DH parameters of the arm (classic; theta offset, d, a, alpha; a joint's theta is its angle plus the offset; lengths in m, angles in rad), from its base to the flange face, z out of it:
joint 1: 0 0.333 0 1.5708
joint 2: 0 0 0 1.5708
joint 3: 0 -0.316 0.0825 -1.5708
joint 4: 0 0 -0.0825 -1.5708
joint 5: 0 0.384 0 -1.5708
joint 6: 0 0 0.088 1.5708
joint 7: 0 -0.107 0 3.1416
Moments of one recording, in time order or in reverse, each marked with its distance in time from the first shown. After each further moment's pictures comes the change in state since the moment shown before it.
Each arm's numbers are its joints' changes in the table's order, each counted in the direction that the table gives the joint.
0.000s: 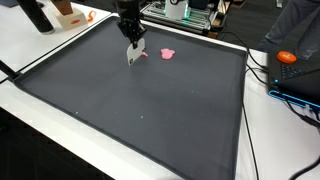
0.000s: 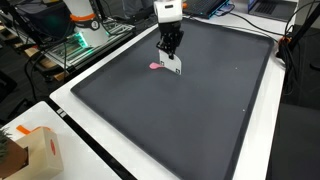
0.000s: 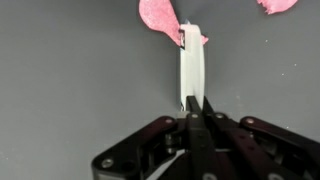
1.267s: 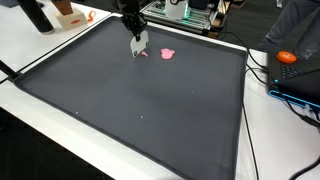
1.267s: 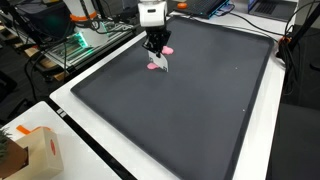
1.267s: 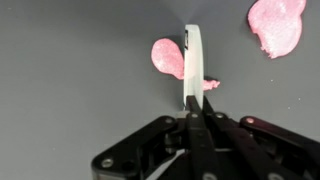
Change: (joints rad) arm -0.040 0.081 0.011 -0.092 0.082 0.091 0.072
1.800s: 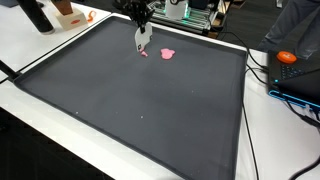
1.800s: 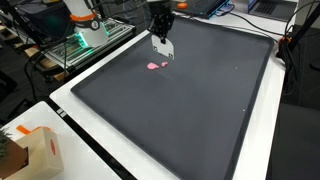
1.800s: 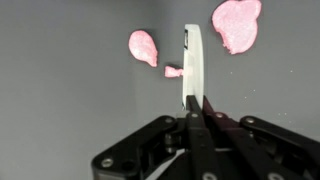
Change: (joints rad) arm 0.041 0.124 -0.025 -0.006 -0.012 0.062 -0.009
